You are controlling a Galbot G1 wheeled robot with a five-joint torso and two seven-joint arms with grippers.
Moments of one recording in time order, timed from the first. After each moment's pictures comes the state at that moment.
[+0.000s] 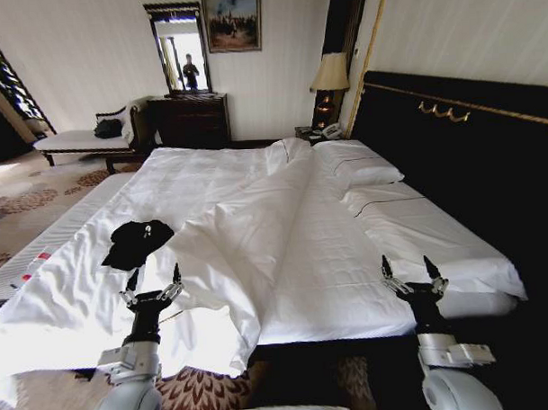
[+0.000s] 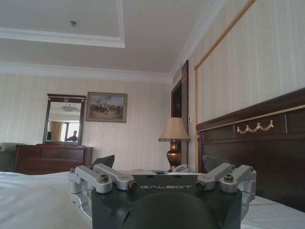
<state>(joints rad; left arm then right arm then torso) 1.76 -1.46 -0.69 -2.35 -0.17 -0.05 -0.10 -1.77 1.34 0.85 2.19 0.35 0.30 -0.02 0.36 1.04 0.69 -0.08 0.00</state>
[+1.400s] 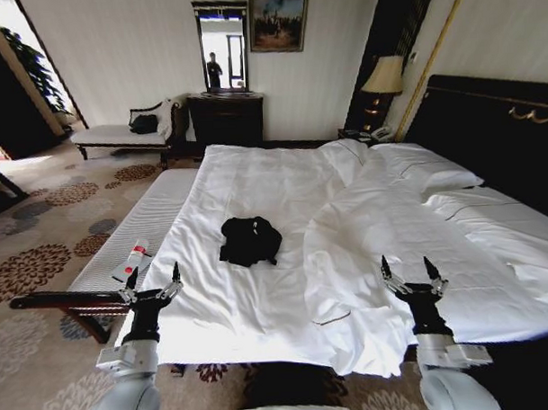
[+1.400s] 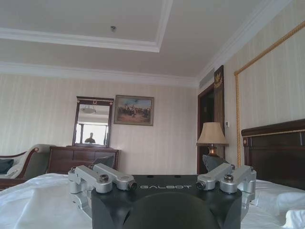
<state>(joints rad) 1.75 -1.44 -0.69 -2.34 -0.18 -0.06 -0.10 -1.76 1.35 0.84 2.19 0.34 0.31 0.00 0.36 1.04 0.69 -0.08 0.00</state>
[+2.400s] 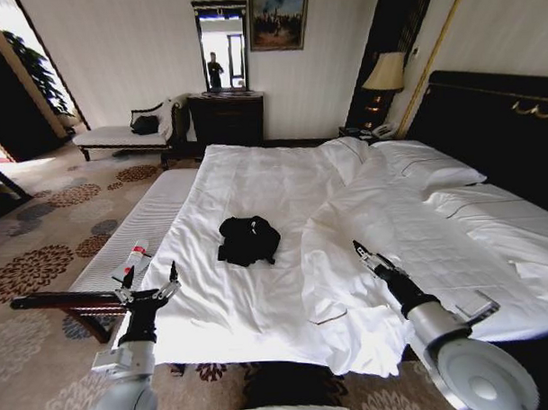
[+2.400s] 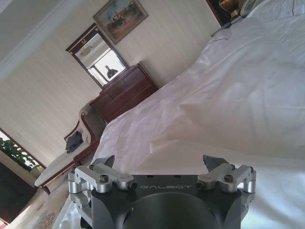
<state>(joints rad) 1.78 -1.43 -0.72 -2.36 -0.18 -0.09 -0.10 -1.64 0.97 0.80 2.42 1.42 -0.25 0.43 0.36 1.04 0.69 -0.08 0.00</state>
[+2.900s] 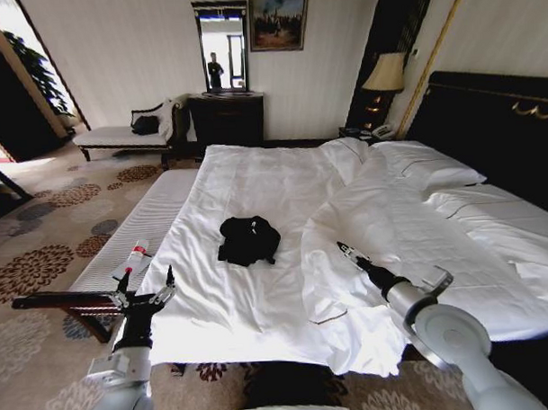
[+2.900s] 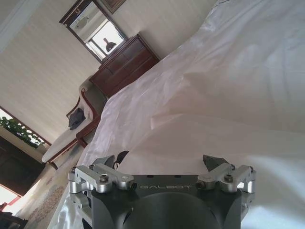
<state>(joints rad) 1.81 -1.45 -0.74 -2.36 -0.14 -0.09 -0.10 -1.43 0.94 0.64 2.31 1.48 -0.35 0.50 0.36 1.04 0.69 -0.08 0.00</state>
